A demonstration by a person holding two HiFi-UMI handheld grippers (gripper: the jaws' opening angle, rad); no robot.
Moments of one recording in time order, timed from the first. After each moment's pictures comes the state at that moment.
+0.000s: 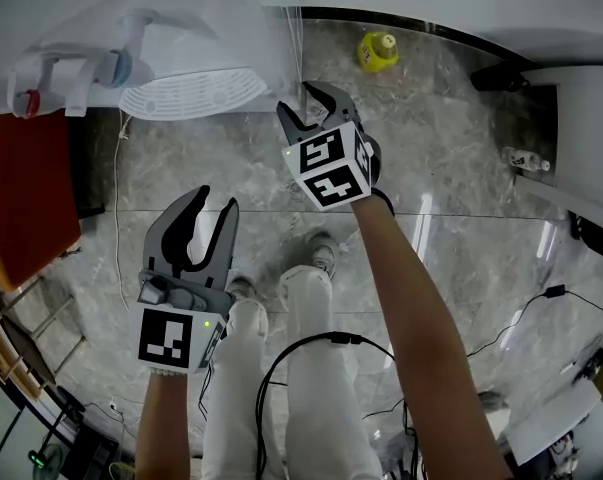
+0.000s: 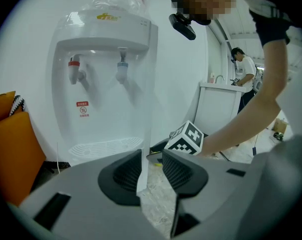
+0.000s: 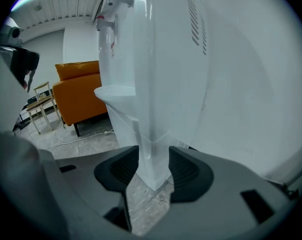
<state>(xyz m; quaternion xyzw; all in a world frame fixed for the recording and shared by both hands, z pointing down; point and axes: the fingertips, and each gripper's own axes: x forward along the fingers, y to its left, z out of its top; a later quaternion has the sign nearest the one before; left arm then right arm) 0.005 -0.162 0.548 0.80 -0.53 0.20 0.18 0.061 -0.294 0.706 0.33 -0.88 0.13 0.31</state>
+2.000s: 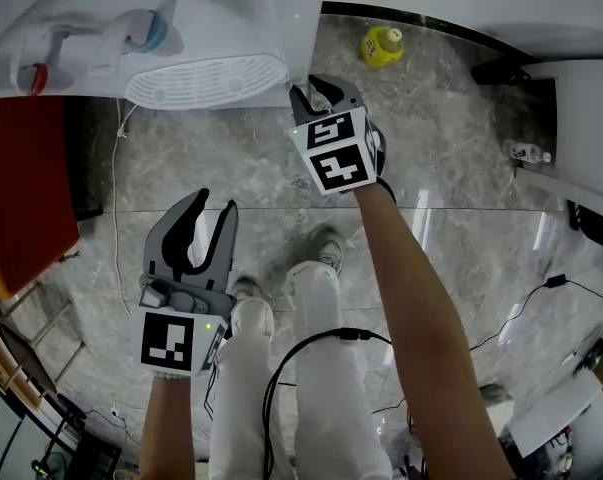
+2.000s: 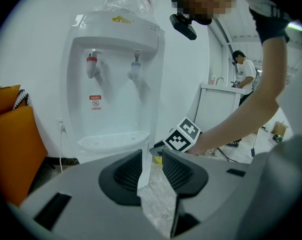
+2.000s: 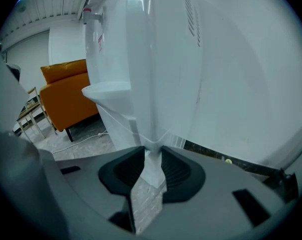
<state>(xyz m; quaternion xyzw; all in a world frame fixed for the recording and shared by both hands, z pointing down) -0.022 -0.143 0.558 0.80 -0.54 0.19 0.19 0.058 -0.299 0.715 0.37 -0.85 0.17 0.32</state>
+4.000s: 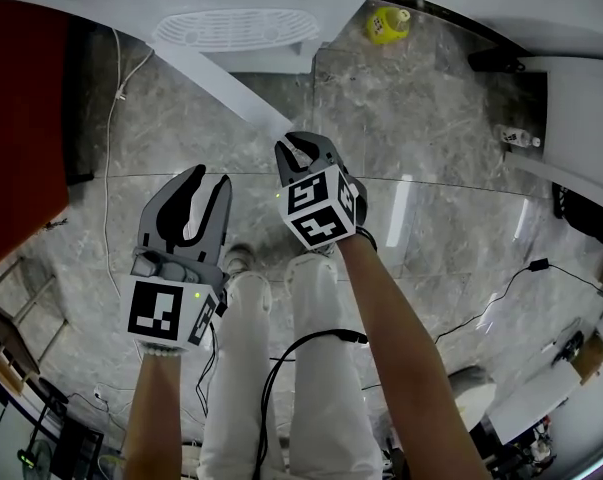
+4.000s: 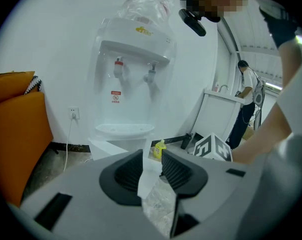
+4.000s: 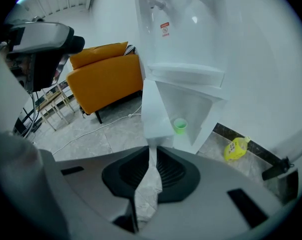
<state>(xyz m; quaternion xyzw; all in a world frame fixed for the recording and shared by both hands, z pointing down) -0.062 -0.093 0.554 0.79 -0.54 0.16 0.25 0.015 -0.119 0.721 0.28 -0.85 0.20 0.40</state>
